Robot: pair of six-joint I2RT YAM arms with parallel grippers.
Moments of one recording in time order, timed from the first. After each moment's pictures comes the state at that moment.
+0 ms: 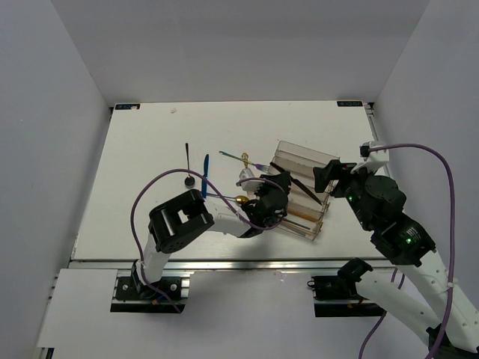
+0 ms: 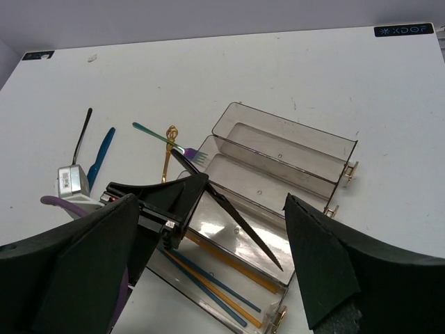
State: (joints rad) left arm -1.14 2.04 1.10 0.74 -0.94 -1.44; right arm 0.65 0.61 0.93 -0.51 0.40 0.28
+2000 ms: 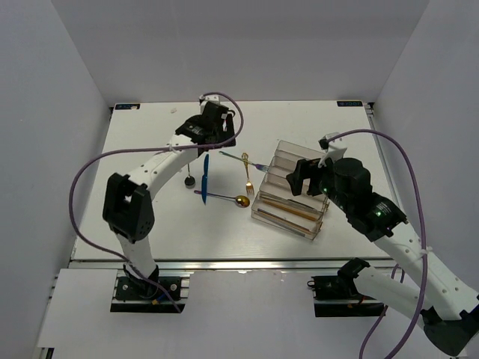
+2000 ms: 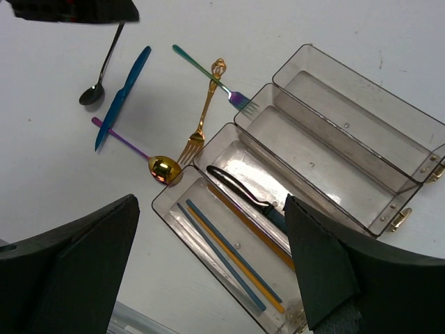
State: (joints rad) left arm -0.55 1.79 1.59 -0.54 -0.41 -0.50; right arm 0.65 0.81 0.93 -0.47 0.16 0.25
